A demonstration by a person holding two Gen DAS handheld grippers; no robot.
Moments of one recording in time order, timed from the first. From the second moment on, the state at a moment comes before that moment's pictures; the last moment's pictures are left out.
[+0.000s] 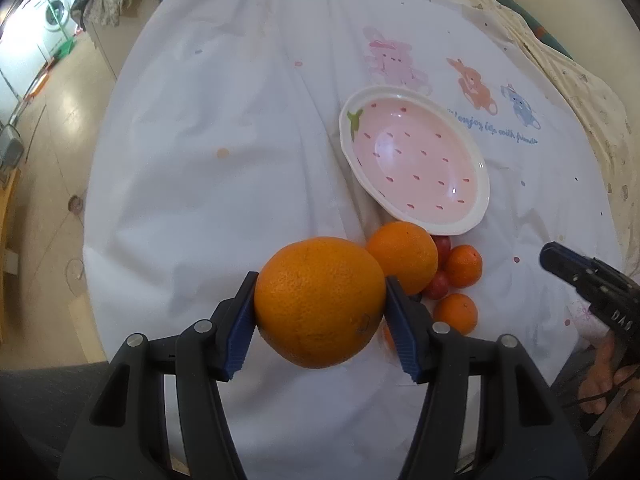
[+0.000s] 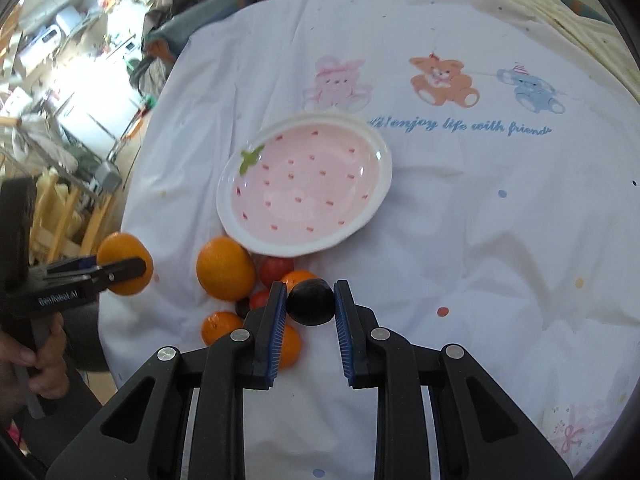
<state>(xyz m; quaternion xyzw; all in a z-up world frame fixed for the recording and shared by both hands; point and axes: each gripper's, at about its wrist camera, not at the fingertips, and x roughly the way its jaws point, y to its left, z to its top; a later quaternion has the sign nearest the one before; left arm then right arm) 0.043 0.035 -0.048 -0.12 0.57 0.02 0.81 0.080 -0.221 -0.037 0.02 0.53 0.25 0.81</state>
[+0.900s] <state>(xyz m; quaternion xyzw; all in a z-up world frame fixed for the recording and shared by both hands) 0.165 0.007 0.002 -0.07 0.53 -0.01 0.85 0.171 -0.243 0.004 0.10 0.43 0.24 0.86</state>
